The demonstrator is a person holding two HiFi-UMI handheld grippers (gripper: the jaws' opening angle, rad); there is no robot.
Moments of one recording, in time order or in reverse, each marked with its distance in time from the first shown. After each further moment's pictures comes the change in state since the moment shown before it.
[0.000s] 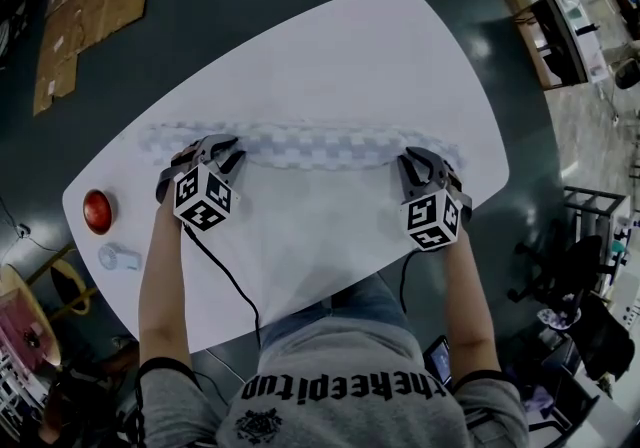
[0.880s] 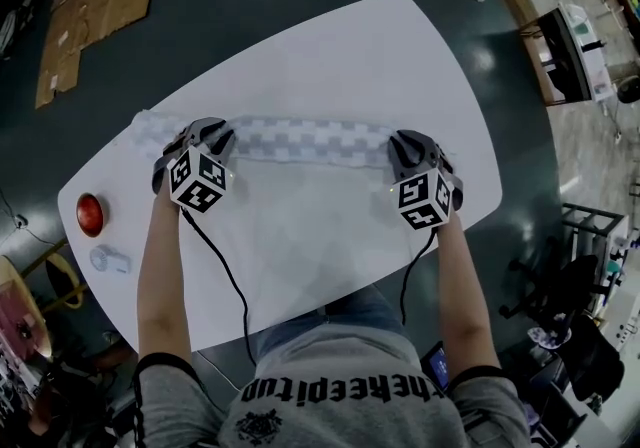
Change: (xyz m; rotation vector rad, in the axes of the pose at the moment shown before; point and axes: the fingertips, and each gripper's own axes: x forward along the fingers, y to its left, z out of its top) left arm 0.031 0.062 0.018 -0.133 0.042 0.155; right arm 0.051 -0.059 0.012 0.024 -0.043 0.016
